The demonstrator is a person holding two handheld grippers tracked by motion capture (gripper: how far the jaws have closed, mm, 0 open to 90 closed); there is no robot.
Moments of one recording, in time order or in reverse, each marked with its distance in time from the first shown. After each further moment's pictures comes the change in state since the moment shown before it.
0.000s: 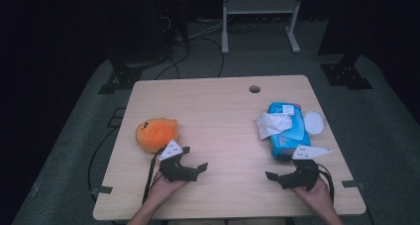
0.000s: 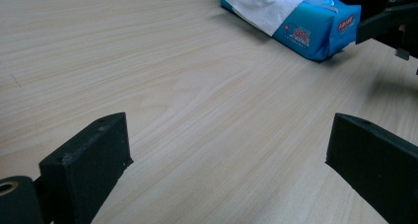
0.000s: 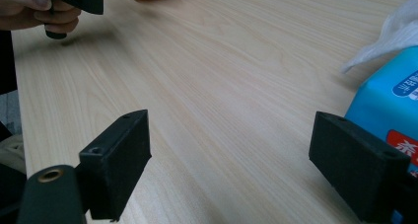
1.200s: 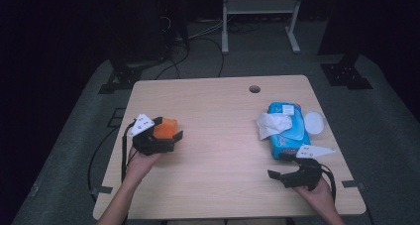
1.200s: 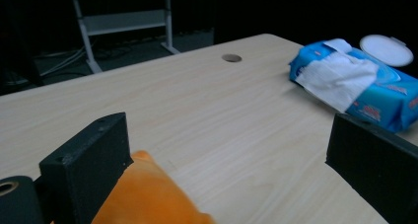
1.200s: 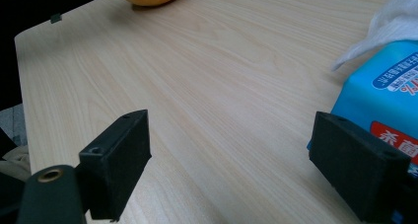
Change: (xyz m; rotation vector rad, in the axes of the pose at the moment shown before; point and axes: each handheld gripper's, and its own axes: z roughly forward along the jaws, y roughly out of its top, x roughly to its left) left arm 0.054 0.068 -0.058 -0.164 0.205 0.070; right arm -0.004 -0.002 -0.005 -0.026 0.002 0.047
